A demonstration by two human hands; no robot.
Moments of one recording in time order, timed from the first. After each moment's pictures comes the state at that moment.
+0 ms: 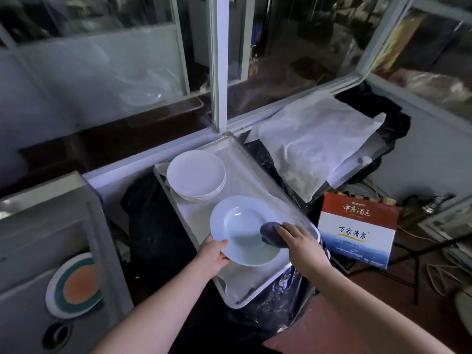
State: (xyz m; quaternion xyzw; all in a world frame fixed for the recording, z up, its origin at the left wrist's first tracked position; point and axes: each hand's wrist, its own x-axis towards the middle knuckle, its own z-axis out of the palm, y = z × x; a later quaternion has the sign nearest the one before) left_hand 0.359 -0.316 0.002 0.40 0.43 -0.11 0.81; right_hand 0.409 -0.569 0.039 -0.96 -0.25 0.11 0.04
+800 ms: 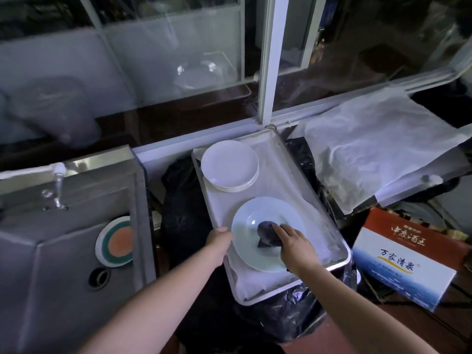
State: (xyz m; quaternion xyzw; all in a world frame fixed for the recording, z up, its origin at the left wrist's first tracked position) left_hand 0.362 -0.305 0.007 0.54 0.51 -0.10 0.66; right_hand 0.441 -0.518 0.010 -0.93 -0.29 0.17 0.13
